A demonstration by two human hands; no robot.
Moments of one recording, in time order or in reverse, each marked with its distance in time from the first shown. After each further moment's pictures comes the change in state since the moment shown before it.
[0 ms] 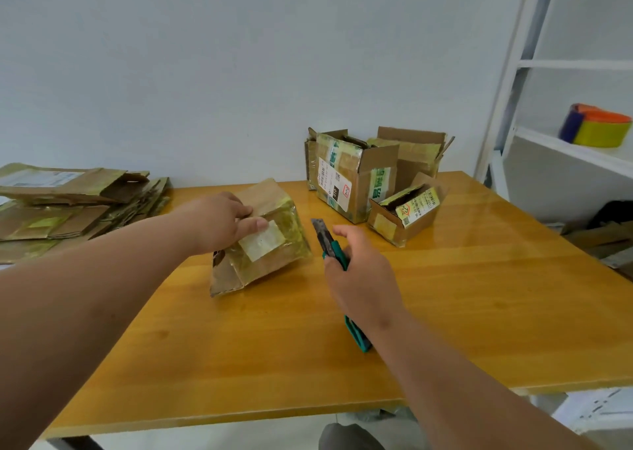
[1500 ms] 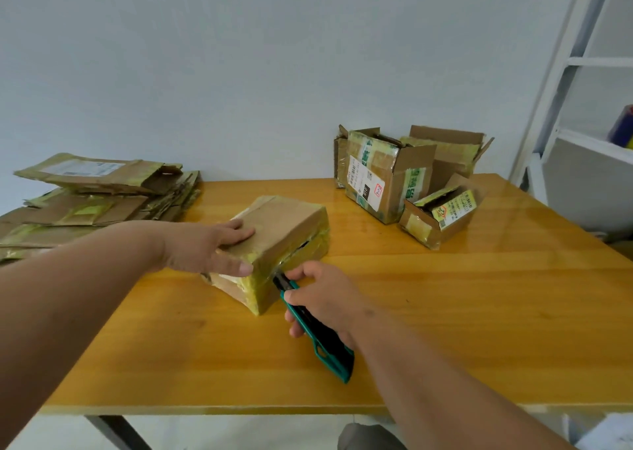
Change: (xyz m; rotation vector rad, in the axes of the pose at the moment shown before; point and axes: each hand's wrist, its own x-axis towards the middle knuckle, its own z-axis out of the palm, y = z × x) left_hand -0.033 -0.075 0.014 -0.243 -0.472 0.037; right_hand -0.004 -0.047 0.053 0.347 -0.583 0.410
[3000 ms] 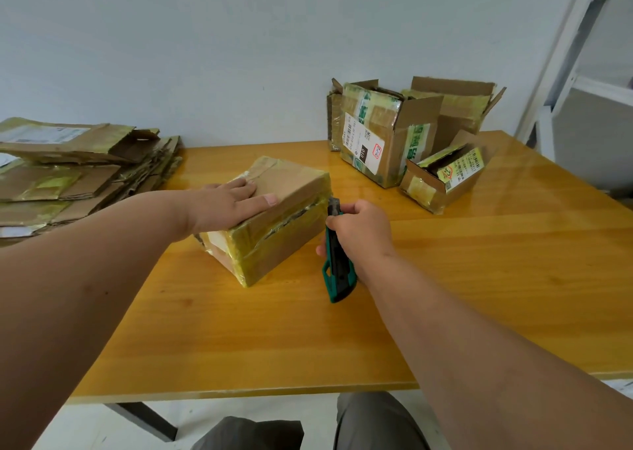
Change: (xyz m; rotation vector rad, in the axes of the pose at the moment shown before) left_hand 0.028 0.053 0.007 0.045 0.198 -0.113; right_hand 0.041 0.004 -0.038 0.256 0.442 0.015
